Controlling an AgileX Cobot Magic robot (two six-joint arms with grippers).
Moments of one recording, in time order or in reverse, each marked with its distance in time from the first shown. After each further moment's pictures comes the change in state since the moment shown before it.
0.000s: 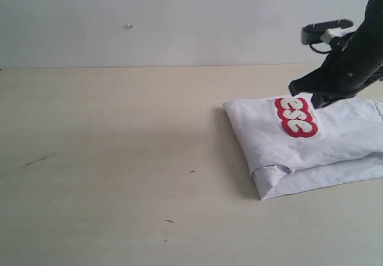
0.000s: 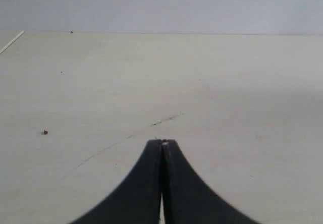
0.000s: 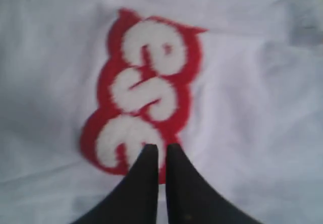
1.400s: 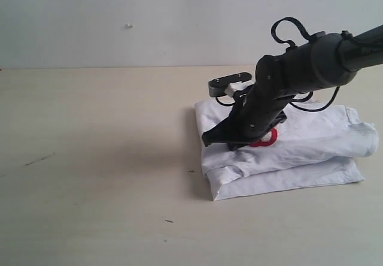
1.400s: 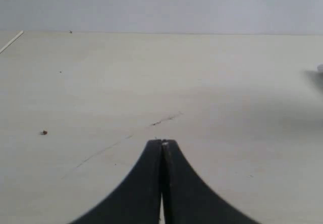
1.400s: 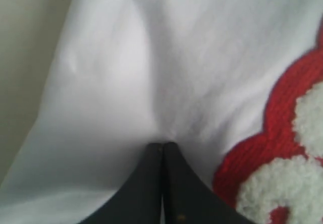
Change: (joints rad) left arm -0.002 0.000 0.000 0.000 0.000 0.000; right arm 0.347 0.225 -0.001 0.044 -0.176 0.108
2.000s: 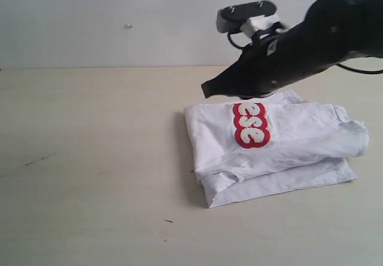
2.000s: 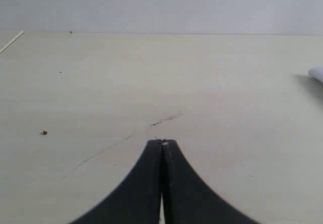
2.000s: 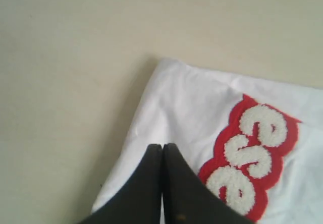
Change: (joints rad) left arm 0.000 0.000 0.000 0.000 0.000 0.000; right arm 0.044 -0.476 0.202 0.032 -0.154 -0.031
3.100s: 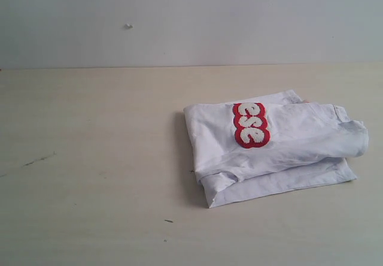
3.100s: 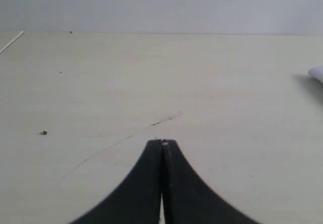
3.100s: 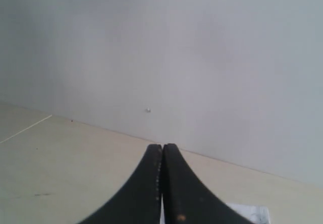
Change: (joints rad) left arm 0.000 0.000 0.000 0.000 0.000 0.000; right arm 0.000 -1.226 0.210 -0.144 0.275 0.138
